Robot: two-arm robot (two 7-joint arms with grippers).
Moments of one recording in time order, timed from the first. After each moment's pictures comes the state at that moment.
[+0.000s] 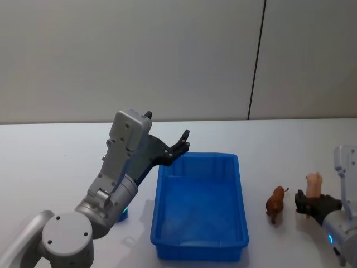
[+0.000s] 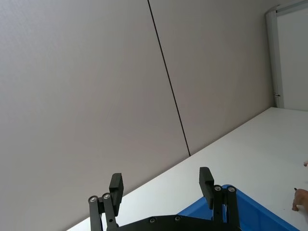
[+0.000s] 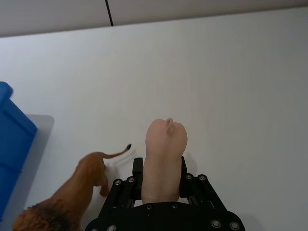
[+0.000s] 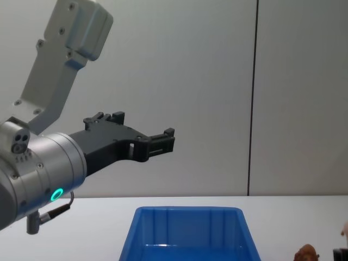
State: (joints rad) left arm -0.24 0.38 0.45 -1.63 -0.20 0.01 -0.01; right arm 0.15 0.17 -0.21 -1.44 0.36 0.44 -0.20
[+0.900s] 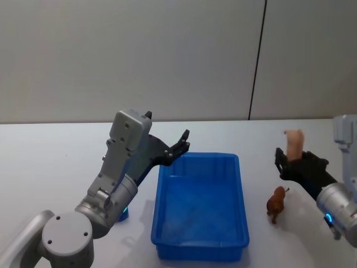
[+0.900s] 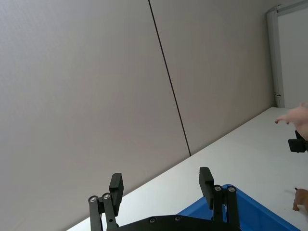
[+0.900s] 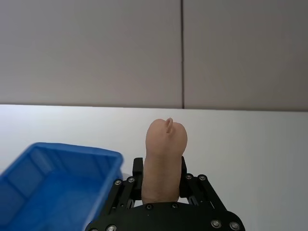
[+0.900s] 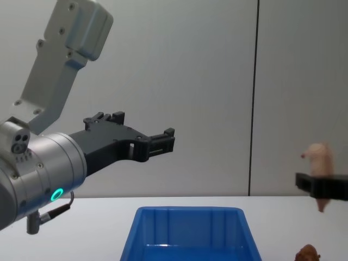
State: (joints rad) left arm -0.24 0.38 0.45 -1.63 -0.20 0.01 -0.01; right arm 0.13 0.20 -0.22 -1.60 0.31 0.29 0.02
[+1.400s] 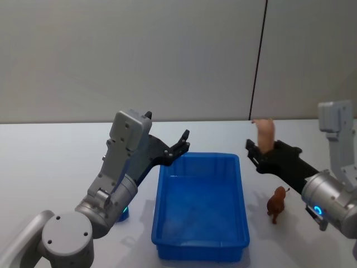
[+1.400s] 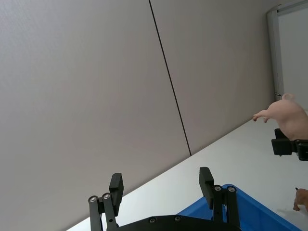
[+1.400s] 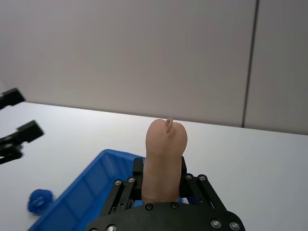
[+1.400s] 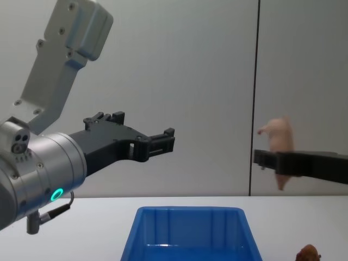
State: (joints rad) left arm -0.24 0.38 0.45 -1.63 -0.20 0.01 -0.01; right arm 0.16 0.20 -0.23 -1.64 0.35 0.31 0.21
